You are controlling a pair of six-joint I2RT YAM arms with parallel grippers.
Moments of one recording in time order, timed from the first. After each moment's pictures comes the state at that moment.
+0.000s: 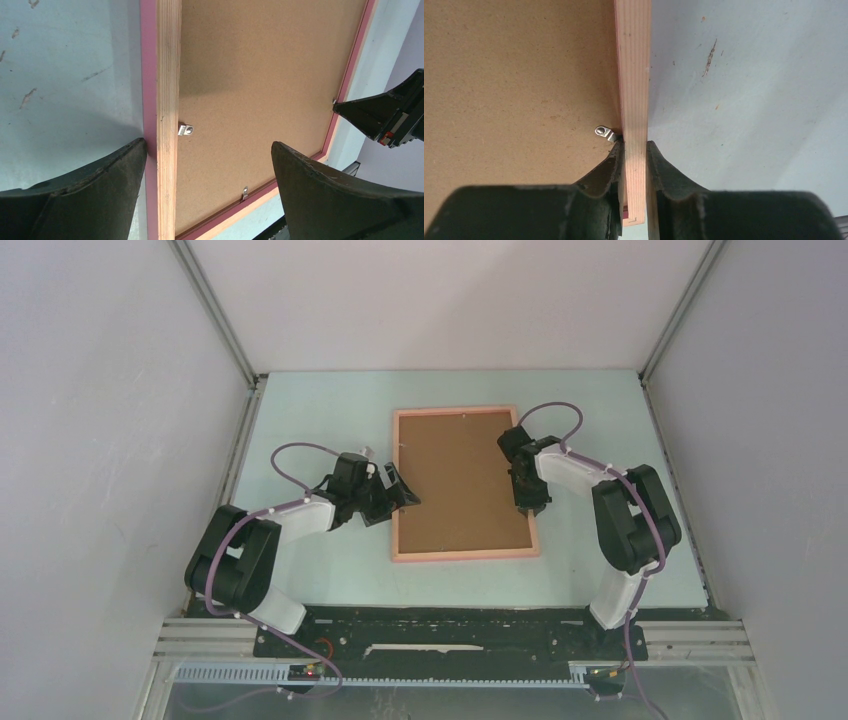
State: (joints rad) left arm -0.39 1.52 0.67 0.04 0.29 -0.82; right arm 0.42 1.80 1.18 -0.78 0.23 0.36
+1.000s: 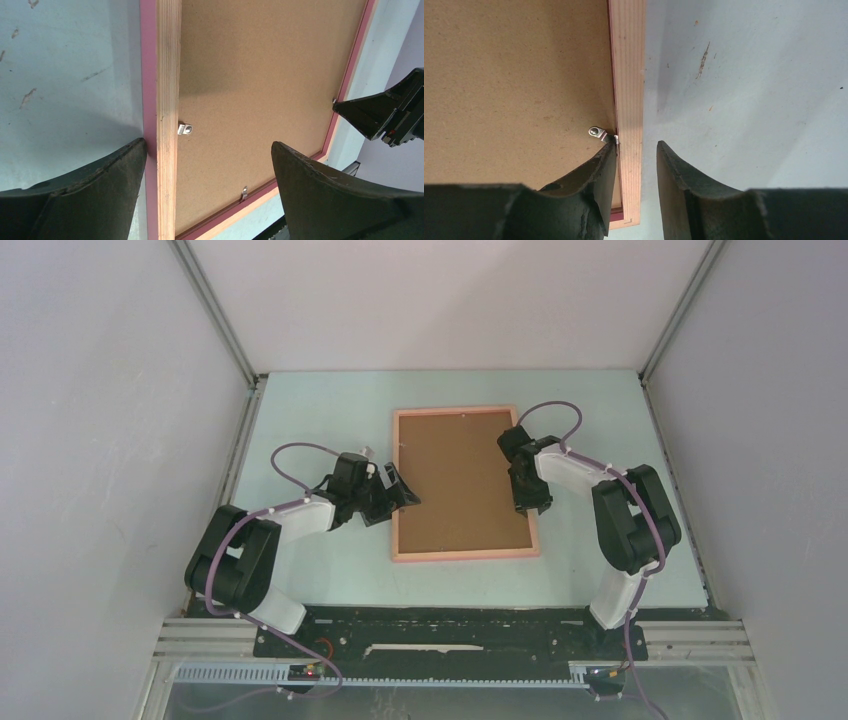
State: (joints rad) left arm -0.39 1.52 0.67 0.04 0.30 -0.82; right arm 0.43 1.80 1.18 -0.79 0.25 0.34
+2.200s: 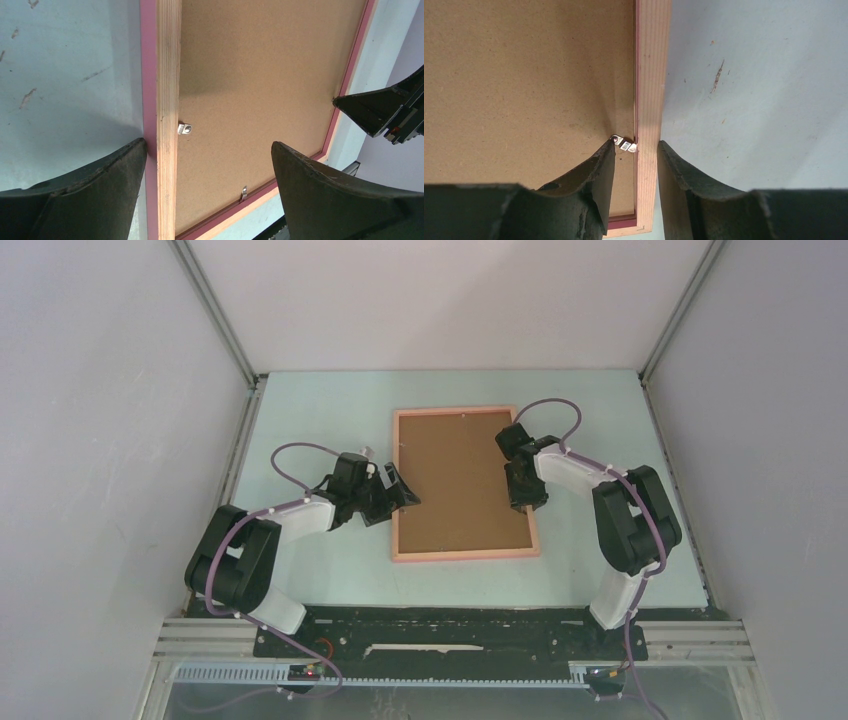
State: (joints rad) left arm -0.39 1.52 0.67 0.04 0.30 -0.82; right arm 0.44 1.80 1.19 -0.74 0.23 0.35
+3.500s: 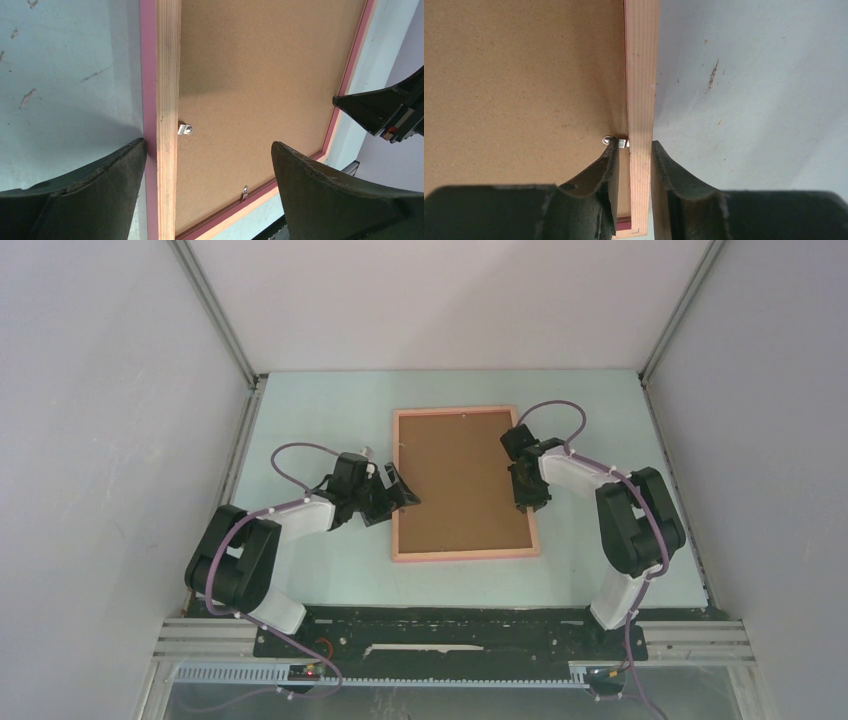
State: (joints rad) left arm -0.39 1.52 0.67 0.05 0.30 -0.82; right arm 0.41 1.79 1.15 -0.71 0.22 0.33
